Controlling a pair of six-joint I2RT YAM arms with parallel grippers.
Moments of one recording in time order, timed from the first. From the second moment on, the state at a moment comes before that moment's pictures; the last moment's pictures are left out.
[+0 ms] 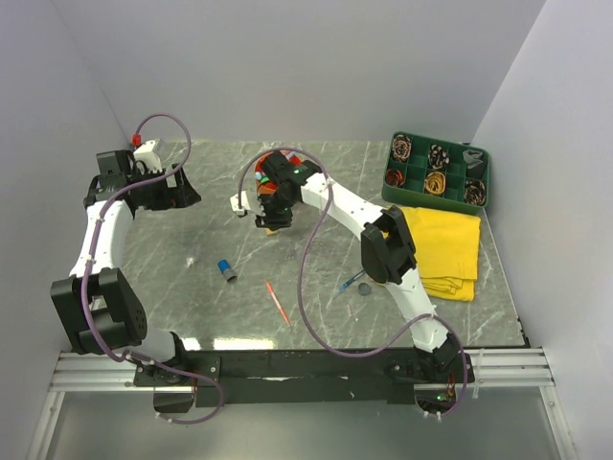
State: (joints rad) left arm 0.25 1.46 1.21 -0.53 0.59 0.04; right arm 0.74 2.34 2.17 -0.97 -0.42 -1.08
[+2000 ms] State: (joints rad) left arm 0.28 1.60 1.36 -0.49 0.63 -0.04; right arm 0.48 2.21 2.26 -0.59 -0.43 -0.63
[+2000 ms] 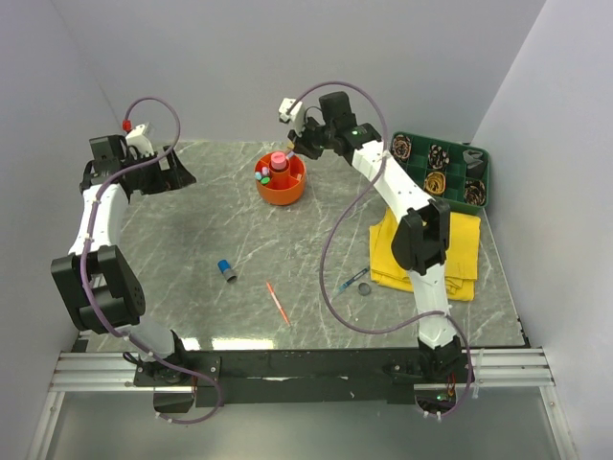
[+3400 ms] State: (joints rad) left arm 0.29 1.62 1.36 -0.50 0.62 -0.04; right arm 0.47 2.38 2.23 -0.53 -0.33 -0.58
